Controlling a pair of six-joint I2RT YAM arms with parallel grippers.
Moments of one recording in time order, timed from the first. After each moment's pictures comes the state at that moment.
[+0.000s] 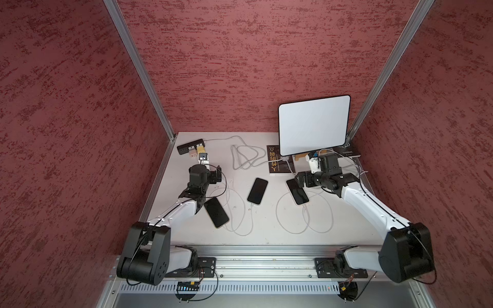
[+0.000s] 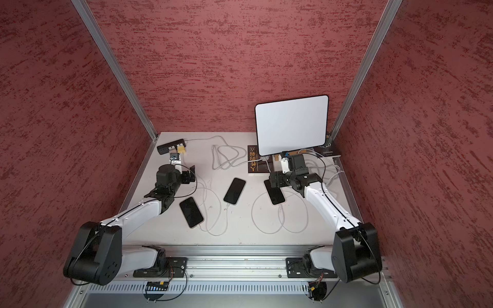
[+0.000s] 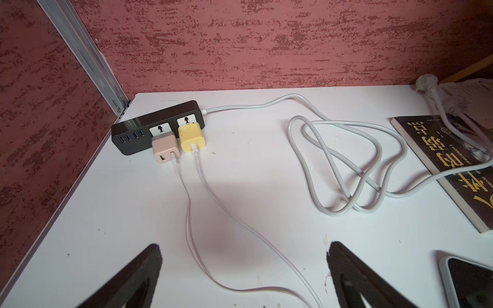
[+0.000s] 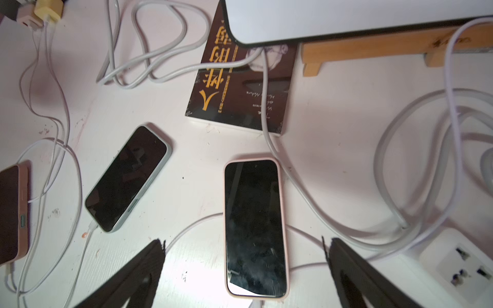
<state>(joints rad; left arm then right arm) -0.17 1.29 0.60 0.27 -0.17 -0.06 0.26 1.37 1.01 -0.54 -0.16 0.10</state>
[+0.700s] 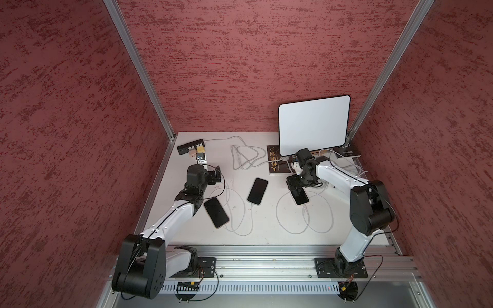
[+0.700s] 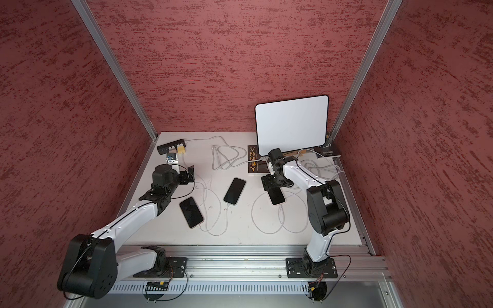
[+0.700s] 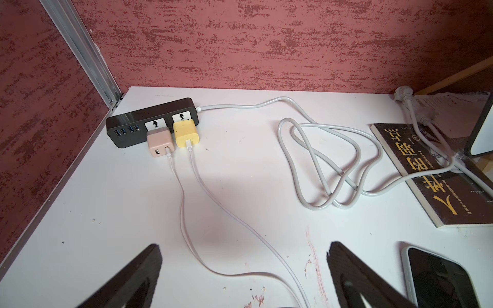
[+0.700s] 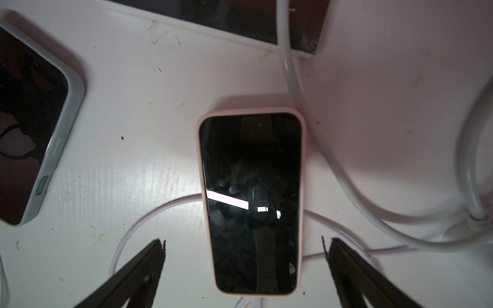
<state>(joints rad) -0.16 1.20 0.60 0.18 -0.12 -0.12 0.34 1.79 1.30 -0.84 -0.04 0.09</state>
